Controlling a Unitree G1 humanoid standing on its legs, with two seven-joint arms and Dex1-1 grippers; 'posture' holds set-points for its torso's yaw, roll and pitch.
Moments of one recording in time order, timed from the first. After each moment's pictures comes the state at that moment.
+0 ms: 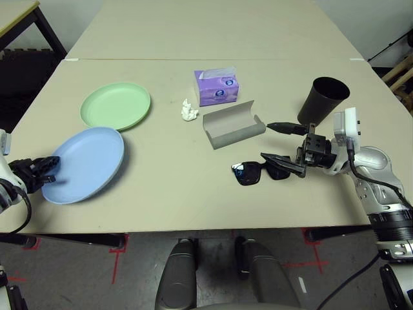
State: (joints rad) left arm -0.20 0.96 0.57 0.44 -0.43 0.65 -0.68; right arm -0.41 -0.53 -0.02 0.15 0.44 -0.04 1.20
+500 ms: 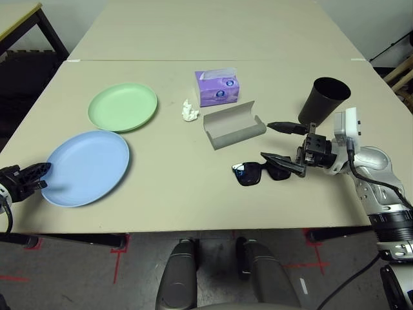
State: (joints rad) left arm -0.20 0.98 0.62 0.44 -0.51 0.79 -0.75; right arm -0.41 -0.53 -0.02 0.15 0.43 -0.05 1.19
